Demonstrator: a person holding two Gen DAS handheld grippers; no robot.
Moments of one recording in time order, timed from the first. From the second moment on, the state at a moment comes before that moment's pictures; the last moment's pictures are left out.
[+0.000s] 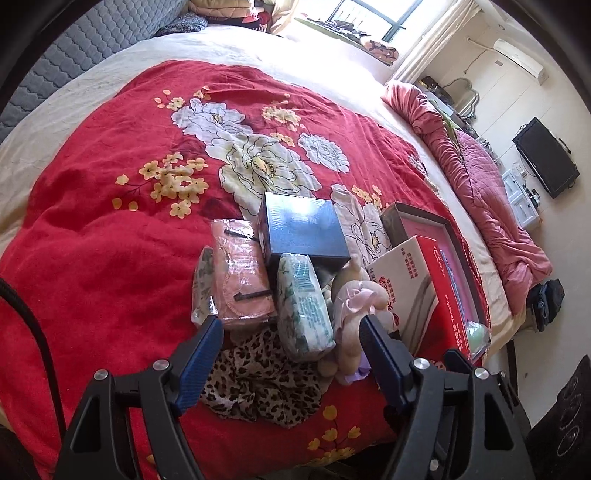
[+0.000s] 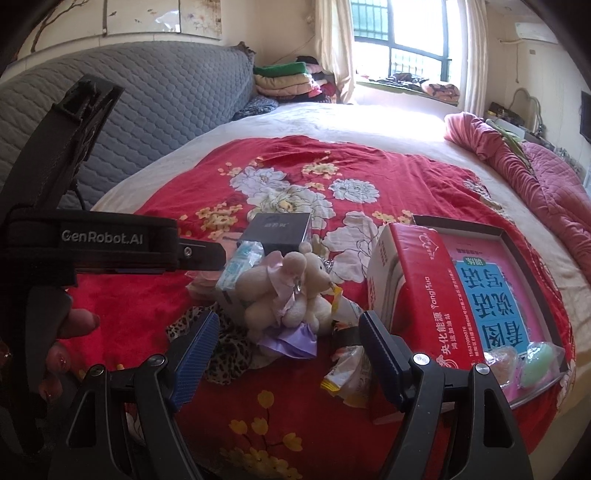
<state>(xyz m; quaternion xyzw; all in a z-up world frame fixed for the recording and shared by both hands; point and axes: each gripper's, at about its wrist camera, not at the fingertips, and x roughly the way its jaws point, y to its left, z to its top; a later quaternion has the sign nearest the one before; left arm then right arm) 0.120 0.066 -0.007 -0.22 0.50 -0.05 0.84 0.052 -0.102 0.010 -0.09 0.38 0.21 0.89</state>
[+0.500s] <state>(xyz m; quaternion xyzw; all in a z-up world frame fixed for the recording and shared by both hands) 0.161 0.064 -0.037 -0.26 0.54 -0.06 0.80 0.089 -0.085 -0.015 -0.06 0.40 0.20 0.90</state>
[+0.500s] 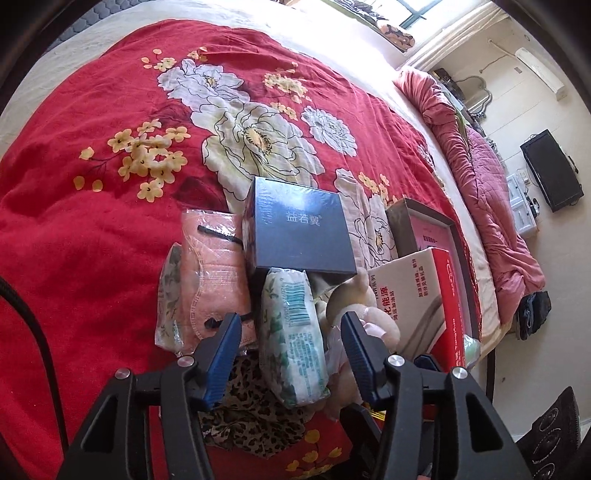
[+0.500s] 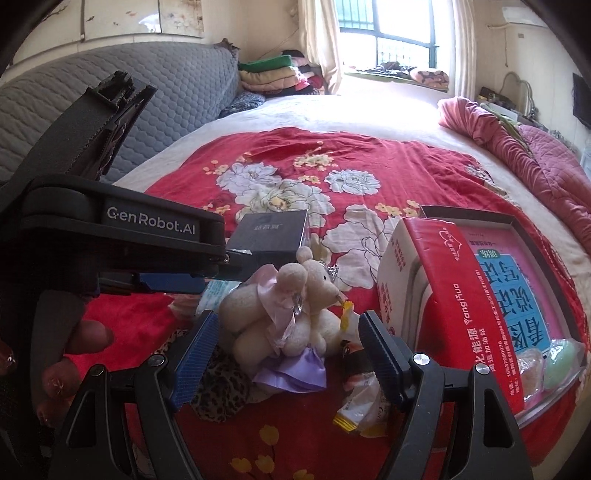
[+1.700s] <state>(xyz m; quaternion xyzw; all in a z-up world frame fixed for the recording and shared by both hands) 0.154 0.052 -0.041 -0.25 0.54 -0.09 0.80 0.102 -0.094 -0.038 -0.04 0.41 0.24 0.88</state>
